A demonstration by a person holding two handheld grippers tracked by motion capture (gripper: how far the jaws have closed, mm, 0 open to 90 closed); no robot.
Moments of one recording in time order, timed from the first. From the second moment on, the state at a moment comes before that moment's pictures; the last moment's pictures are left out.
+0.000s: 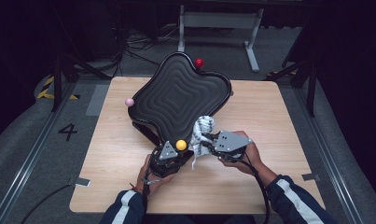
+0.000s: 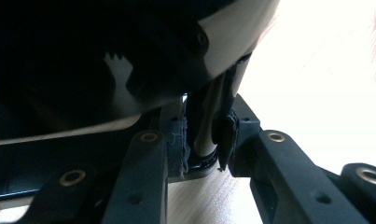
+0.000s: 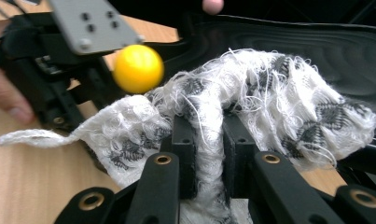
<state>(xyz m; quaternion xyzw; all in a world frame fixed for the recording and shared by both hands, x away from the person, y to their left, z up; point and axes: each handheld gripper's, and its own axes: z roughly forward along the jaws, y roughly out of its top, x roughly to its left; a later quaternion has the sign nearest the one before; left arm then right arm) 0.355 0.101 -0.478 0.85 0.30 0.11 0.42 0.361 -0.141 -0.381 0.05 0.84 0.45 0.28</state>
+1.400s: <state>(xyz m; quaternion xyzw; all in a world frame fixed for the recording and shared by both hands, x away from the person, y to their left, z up) 0.356 0.102 -0.478 0.85 0.30 0.11 0.42 0.420 -0.210 -0.344 0.19 0.80 0.44 0.38</state>
